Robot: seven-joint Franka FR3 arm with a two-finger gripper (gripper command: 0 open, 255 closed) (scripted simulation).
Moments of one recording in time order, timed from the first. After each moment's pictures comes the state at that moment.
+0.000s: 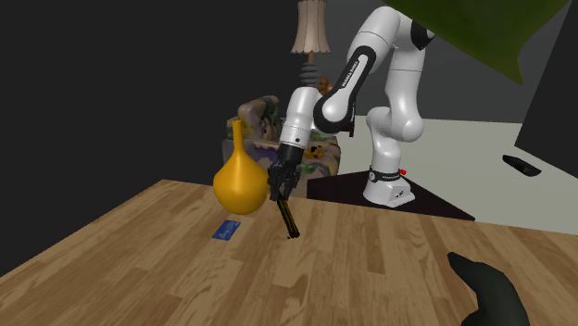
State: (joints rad) arm 0.01 -0.07 0.30 -2.59 0.80 2.88 0.50
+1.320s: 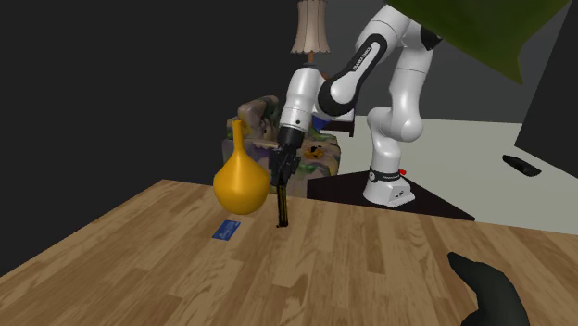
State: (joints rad) arm -0.04 -0.21 0.31 -2.58 0.66 2.74 0.64
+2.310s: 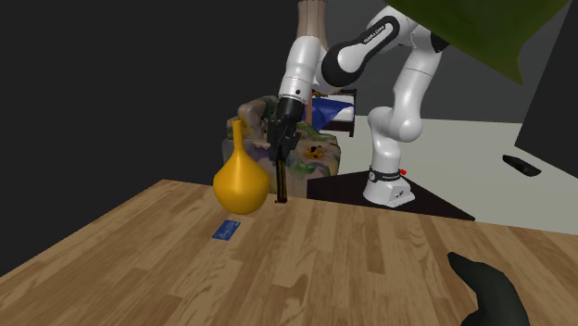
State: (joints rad) arm -0.09 -0.35 0.31 -2.49 0.54 2.52 0.77
